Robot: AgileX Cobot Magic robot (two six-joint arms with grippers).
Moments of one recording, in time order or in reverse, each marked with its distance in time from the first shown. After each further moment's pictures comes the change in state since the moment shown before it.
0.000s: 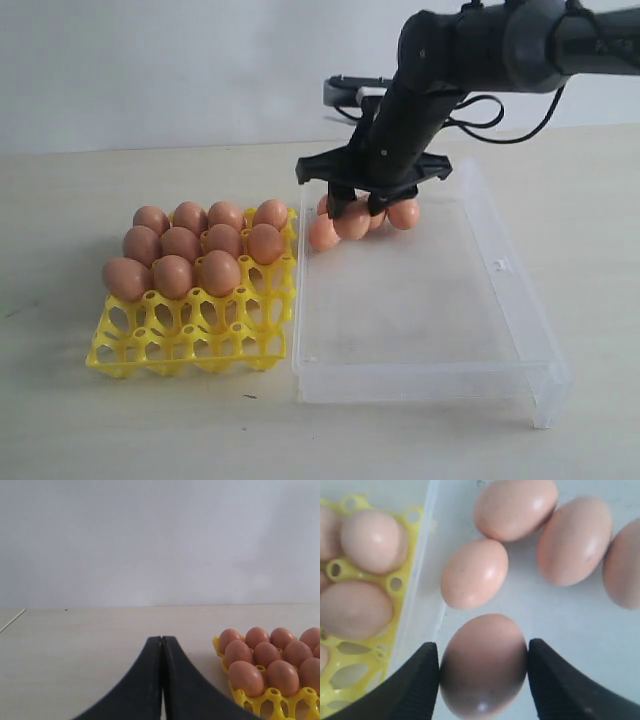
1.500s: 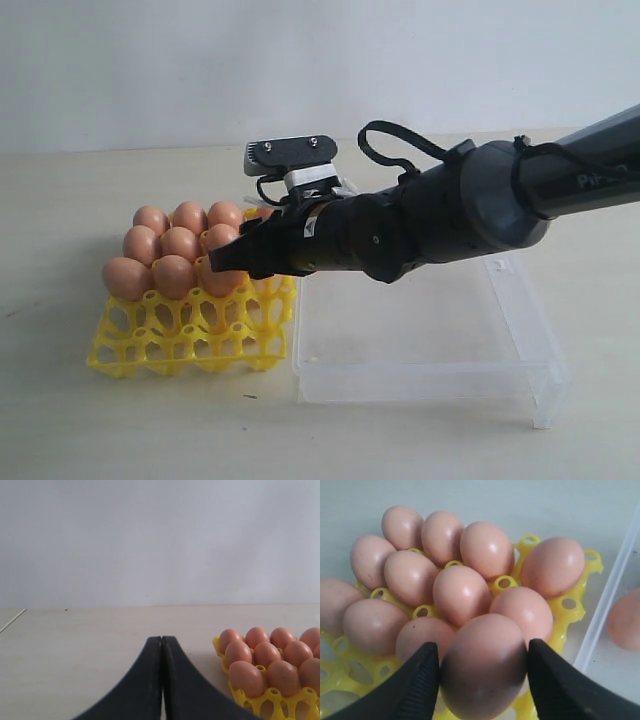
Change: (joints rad) left arm 0.000 0.000 0.000 0.000 0.000 0.000; right arm 0.274 -0.108 0.519 0.015 -0.927 -0.022
